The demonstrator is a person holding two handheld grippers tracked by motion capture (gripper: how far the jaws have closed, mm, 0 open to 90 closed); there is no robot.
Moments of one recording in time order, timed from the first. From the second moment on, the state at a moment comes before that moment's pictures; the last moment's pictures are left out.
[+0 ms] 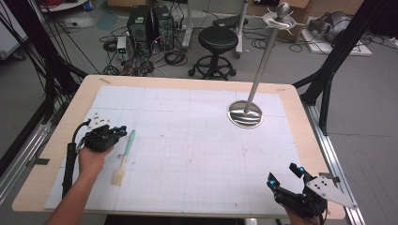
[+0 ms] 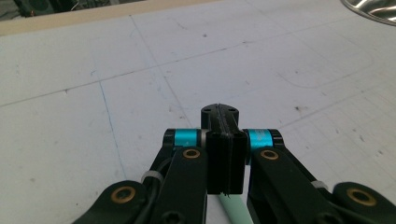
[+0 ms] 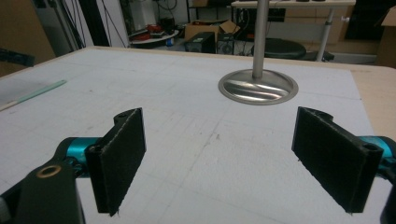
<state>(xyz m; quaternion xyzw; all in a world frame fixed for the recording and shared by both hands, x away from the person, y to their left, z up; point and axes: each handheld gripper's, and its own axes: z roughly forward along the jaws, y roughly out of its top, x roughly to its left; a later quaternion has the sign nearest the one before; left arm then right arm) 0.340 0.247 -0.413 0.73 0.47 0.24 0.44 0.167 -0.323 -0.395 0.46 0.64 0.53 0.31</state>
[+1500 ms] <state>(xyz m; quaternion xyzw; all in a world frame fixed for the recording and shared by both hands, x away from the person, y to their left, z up) 0.328 0.183 -0.447 0.81 0.40 0.13 0.41 0.166 -0.321 -0.395 0.46 0.65 0.52 0.30</state>
